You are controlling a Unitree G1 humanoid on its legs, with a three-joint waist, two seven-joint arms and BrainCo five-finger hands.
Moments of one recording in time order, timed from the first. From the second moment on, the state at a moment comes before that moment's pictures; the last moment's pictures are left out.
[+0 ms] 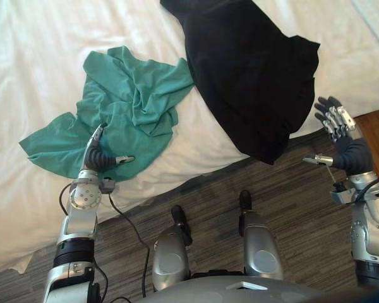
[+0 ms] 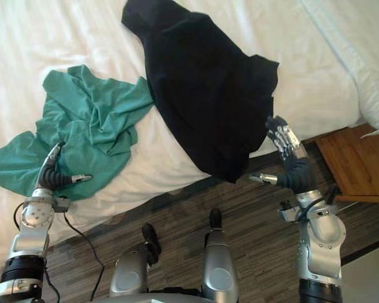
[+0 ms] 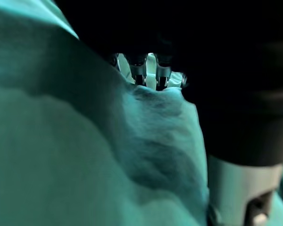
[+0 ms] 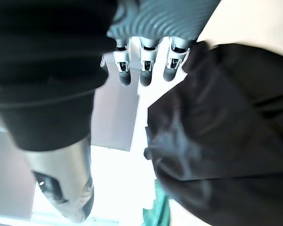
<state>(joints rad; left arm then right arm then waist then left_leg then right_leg) -0.11 0.42 0.27 0.35 0.29 -0.17 -0.01 0.02 -0.36 -0.31 -0.24 0.27 -0.35 0.45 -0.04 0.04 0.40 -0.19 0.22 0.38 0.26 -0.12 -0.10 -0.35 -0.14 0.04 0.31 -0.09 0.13</state>
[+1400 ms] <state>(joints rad) -0.62 0.36 0.20 0.33 -1.05 0.14 -0.66 -0.80 -0.44 -0.07 0.36 -0.19 0.25 -0.16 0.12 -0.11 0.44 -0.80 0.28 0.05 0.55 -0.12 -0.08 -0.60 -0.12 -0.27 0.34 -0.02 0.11</state>
